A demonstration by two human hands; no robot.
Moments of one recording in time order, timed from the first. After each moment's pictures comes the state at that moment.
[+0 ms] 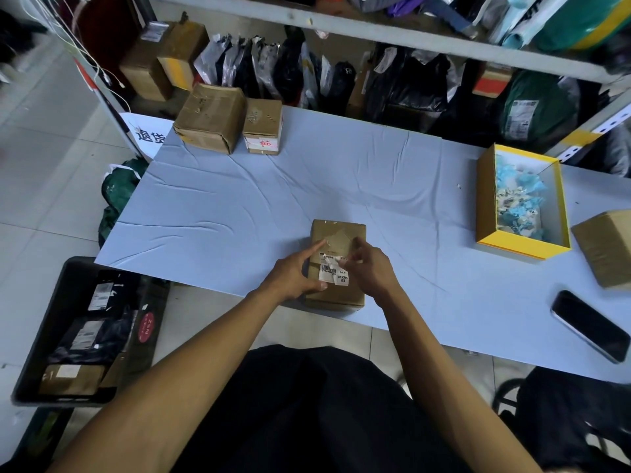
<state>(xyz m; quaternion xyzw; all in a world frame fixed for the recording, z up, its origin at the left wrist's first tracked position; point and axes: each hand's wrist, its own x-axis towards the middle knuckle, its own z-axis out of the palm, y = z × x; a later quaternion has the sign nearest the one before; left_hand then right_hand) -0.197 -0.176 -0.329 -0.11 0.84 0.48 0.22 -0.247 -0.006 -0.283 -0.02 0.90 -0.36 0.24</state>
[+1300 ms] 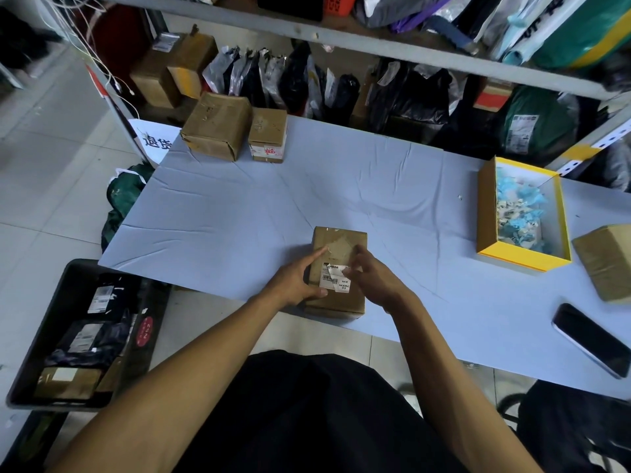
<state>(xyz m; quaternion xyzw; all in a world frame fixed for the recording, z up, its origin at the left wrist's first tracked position) -0.196 -0.177 -0.332 -0.11 0.82 0.51 0.23 -0.250 0.008 -0.284 -0.08 0.85 -0.41 0.32</state>
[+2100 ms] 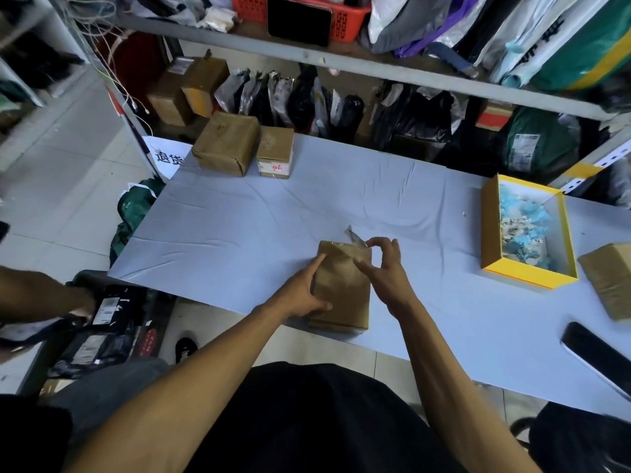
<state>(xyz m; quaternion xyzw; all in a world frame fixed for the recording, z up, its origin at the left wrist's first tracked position) -0.199 -0.173 -0.325 -0.10 0.83 0.49 0.24 -0.267 0.011 -0.292 -0.02 0.83 -0.53 0.19</state>
